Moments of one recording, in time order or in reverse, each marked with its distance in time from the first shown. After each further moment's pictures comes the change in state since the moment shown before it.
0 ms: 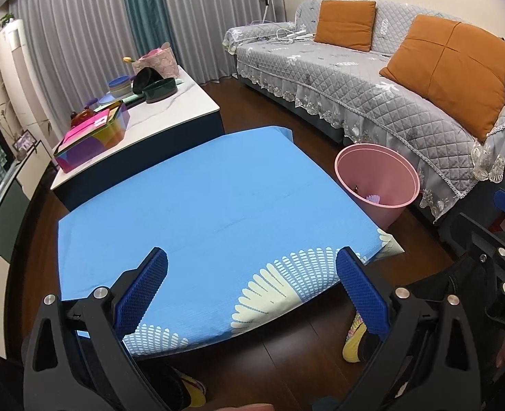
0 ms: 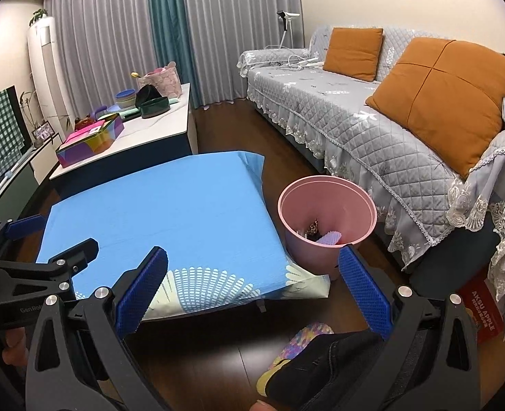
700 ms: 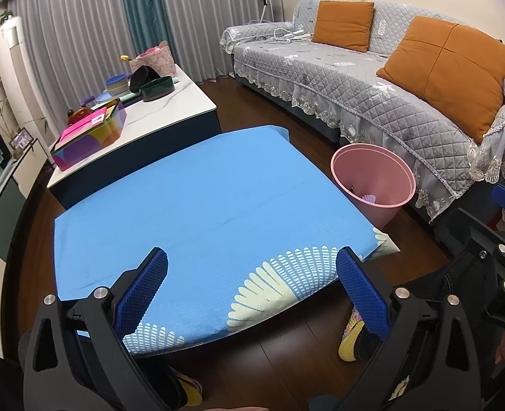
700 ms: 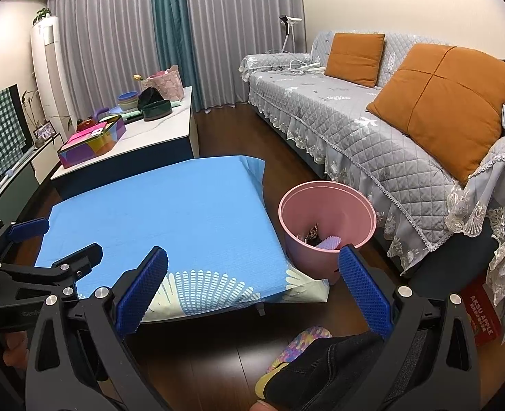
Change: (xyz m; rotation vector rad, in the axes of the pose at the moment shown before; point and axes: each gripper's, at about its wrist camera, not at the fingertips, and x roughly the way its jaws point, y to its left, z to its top) left arm -0.002 0.001 -0.004 -0.005 0.000 -0.018; right arm -0.002 0.004 0.003 -0.012 -0.017 -0.001
